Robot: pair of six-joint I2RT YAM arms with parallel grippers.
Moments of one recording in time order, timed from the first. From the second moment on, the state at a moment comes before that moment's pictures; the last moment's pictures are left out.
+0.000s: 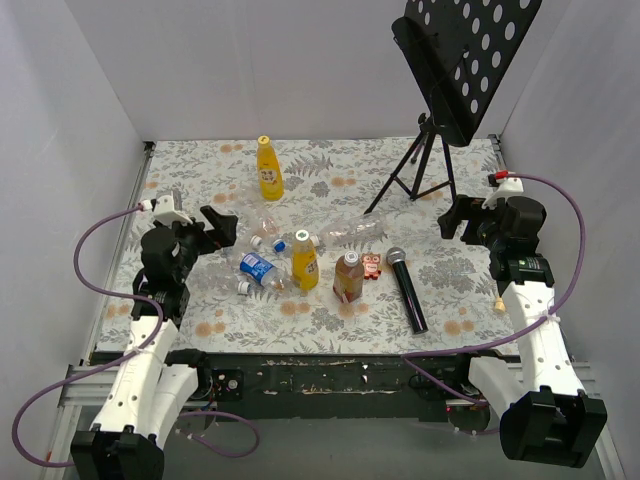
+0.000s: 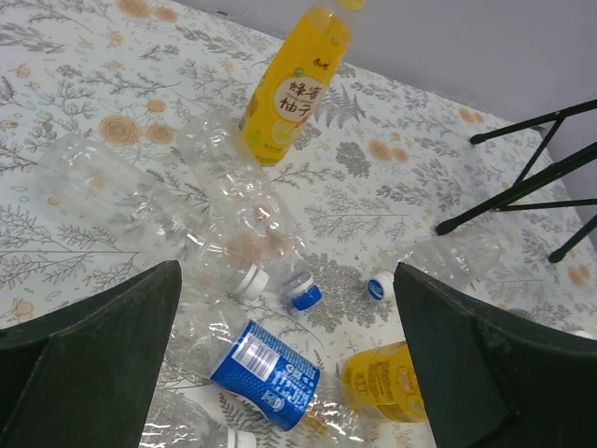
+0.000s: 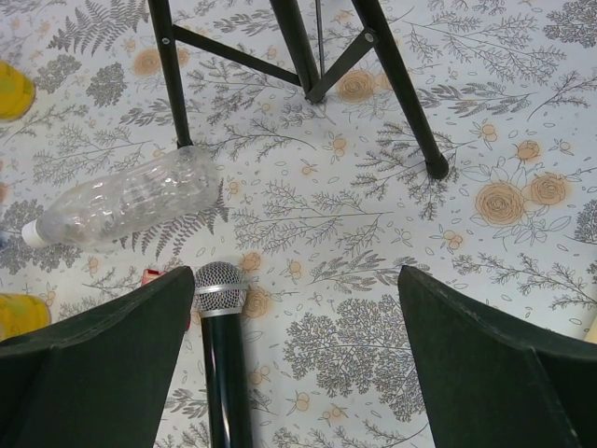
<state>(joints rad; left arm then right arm) -0.05 0.73 0.56 0.01 0.13 -0.41 -0.07 0.92 0.78 -0.30 -0.26 0.14</state>
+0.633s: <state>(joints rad) -0.05 0.77 0.88 -0.23 0.56 -0.50 -0.03 0.91 0.74 -0.38 -0.84 -0.35</state>
